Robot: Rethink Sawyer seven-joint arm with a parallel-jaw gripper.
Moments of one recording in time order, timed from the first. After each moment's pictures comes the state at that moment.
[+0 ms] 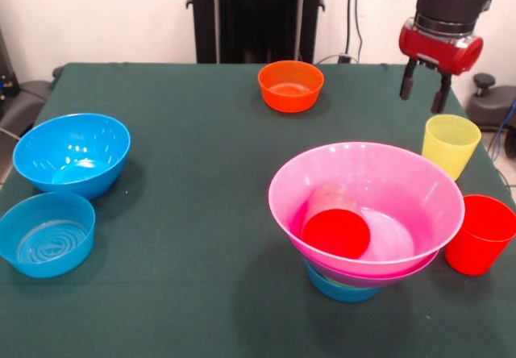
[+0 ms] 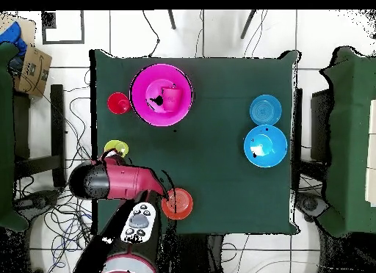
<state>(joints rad) 0.23 -0.60 -0.13 1.86 0.27 0.25 2.55</state>
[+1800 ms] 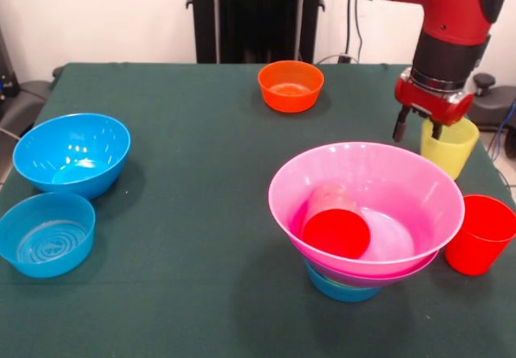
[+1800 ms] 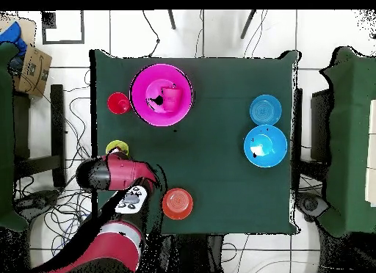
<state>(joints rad) 0.29 -0.39 -0.17 1.73 0.31 0.19 2.55</state>
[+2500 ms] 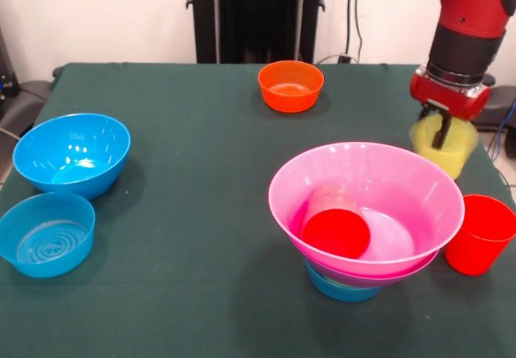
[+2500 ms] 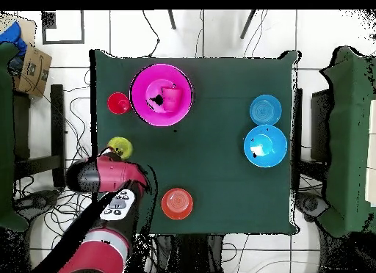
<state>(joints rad) 0.35 -0.40 -0.19 1.72 0.33 0.18 2.55</state>
